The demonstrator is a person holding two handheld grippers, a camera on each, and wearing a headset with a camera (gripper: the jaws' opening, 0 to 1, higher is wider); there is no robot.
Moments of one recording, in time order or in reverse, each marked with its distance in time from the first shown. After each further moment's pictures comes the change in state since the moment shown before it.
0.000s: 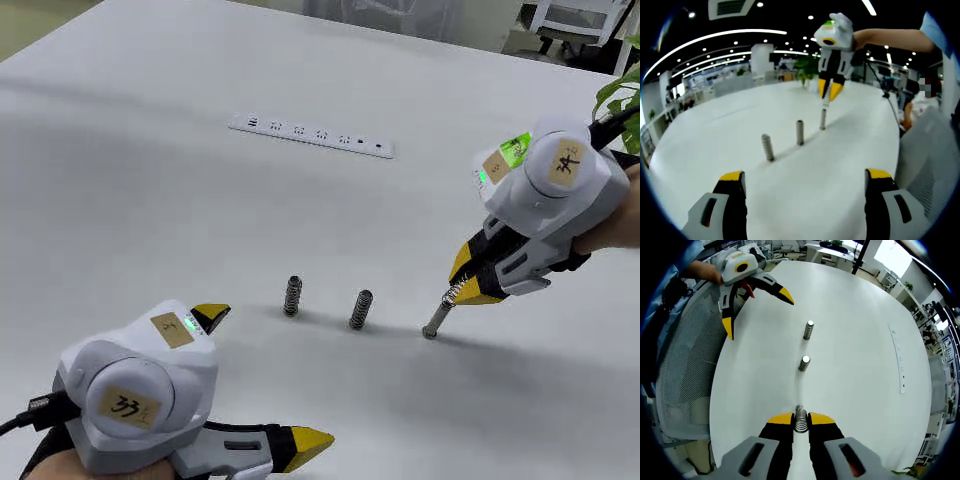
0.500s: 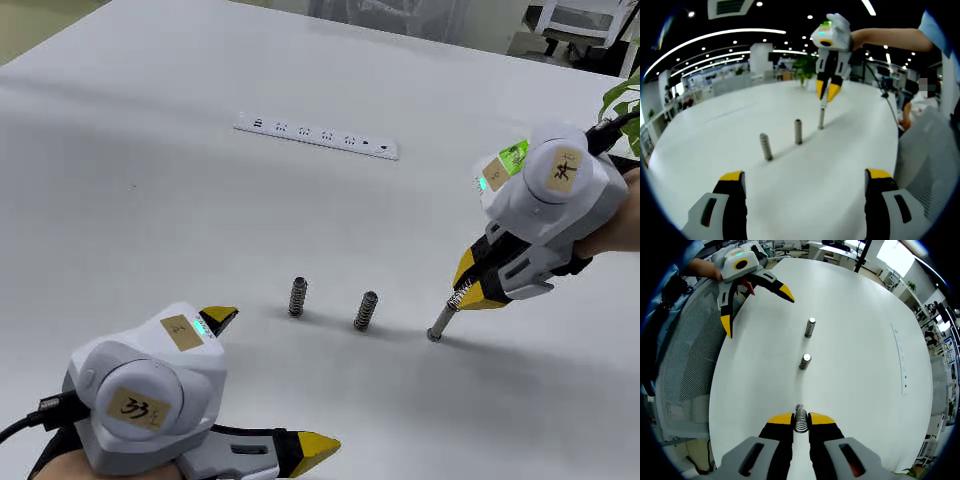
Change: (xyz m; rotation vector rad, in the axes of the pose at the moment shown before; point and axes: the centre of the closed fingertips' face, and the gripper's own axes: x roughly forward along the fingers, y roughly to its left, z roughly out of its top) left arm 0.001 -0.002 -0.001 -0.006 0.006 -0.010; right arm 0.002 -0.001 0.000 -0.009 0.014 0.011
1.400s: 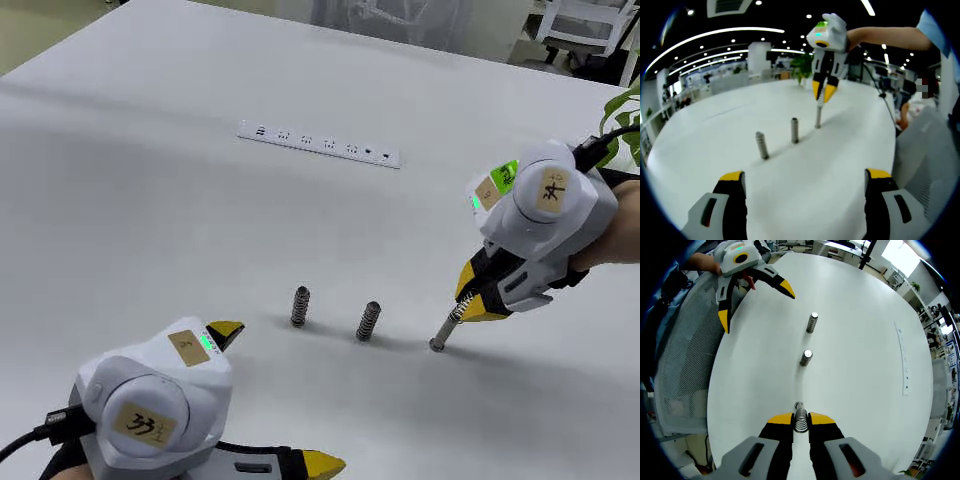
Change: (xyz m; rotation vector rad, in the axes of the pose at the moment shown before) left arm 0.001 -0.005 -0.001 -0.005 0.007 -0.024; right arm 0.006 -0.007 -0.008 -0.028 0.043 0.010
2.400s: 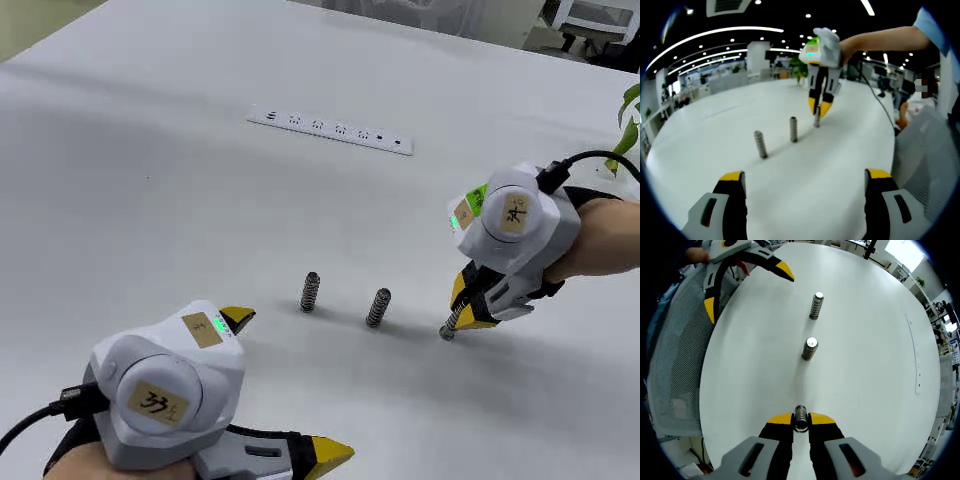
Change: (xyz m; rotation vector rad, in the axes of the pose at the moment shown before) left arm 0.002 0.000 -0.002 0.000 0.003 -0.010; right arm 0.044 0.008 -0.004 0.010 0.054 0.044
